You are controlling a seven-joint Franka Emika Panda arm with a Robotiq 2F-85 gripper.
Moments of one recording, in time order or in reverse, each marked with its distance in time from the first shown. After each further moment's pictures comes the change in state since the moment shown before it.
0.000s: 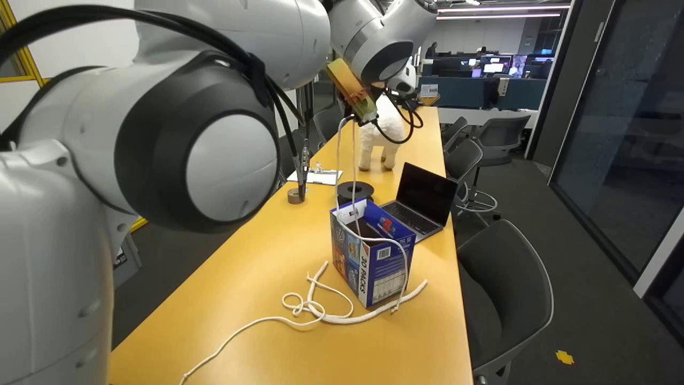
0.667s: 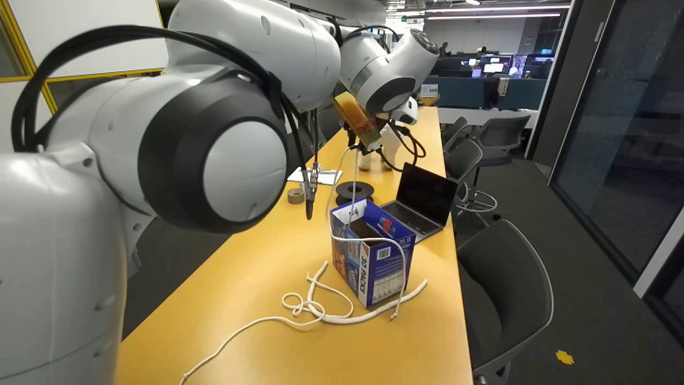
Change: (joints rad) arm 0.036 0.045 -0.062 -0.075 -0.005 0.015 -0.032
